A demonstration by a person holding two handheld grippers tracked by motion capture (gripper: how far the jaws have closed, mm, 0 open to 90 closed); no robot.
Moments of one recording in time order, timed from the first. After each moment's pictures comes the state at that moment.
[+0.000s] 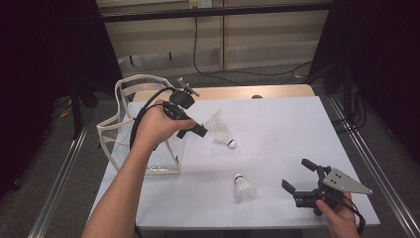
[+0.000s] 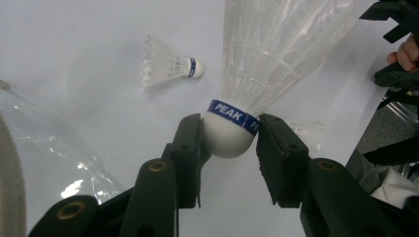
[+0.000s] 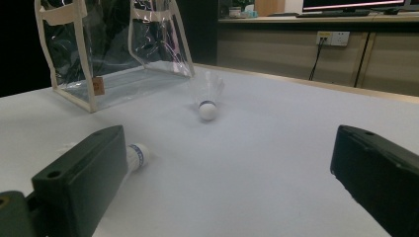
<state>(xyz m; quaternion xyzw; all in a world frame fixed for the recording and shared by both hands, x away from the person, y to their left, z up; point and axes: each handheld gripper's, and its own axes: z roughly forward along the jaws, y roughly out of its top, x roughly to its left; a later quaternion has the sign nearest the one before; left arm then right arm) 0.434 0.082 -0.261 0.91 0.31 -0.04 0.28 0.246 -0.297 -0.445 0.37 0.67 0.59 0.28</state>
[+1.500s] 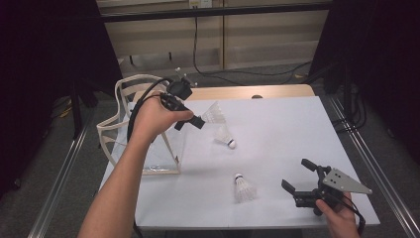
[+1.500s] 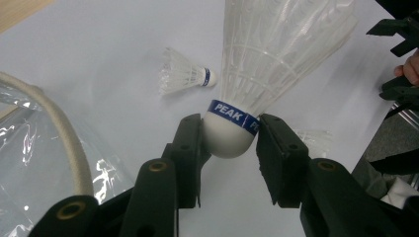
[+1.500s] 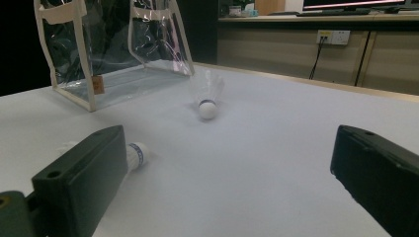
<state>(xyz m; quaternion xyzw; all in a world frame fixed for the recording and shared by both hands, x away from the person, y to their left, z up) 0.442 0.084 -0.243 0.90 0.33 -0.02 0.27 0.246 -0.298 -0.446 0.37 0.67 0.58 0.27</state>
